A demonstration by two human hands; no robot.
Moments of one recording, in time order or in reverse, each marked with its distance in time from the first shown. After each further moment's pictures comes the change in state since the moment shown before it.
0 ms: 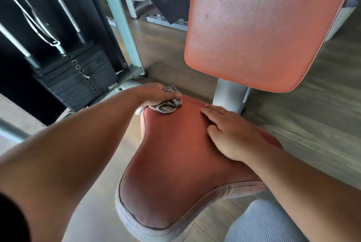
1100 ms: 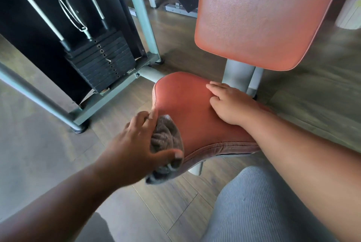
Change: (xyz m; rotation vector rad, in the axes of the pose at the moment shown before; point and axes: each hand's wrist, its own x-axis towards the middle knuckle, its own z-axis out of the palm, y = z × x) left_hand -0.260 -0.002 0.080 0.197 0.179 0.023; right_hand 0.003 0.007 0.002 0.040 -0.039 -0.002
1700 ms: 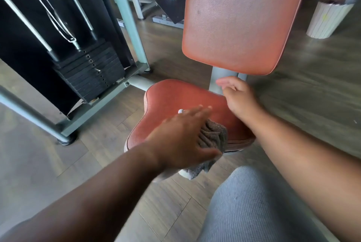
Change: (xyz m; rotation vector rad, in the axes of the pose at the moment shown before) left_hand 0.034 0.069 0.009 0.018 0.020 0.434; right_hand -0.028 0.008 -0.021 0.710 0.404 0.146
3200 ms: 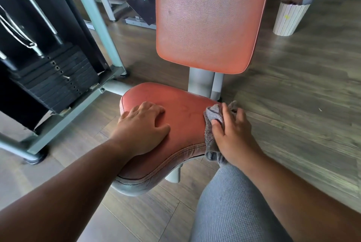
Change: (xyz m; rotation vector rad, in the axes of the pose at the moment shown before) left_hand 0.036 -0.056 0.005 0.026 0.066 -0.270; right_hand -0.082 0.039 -0.006 -0.643 0.079 0.157
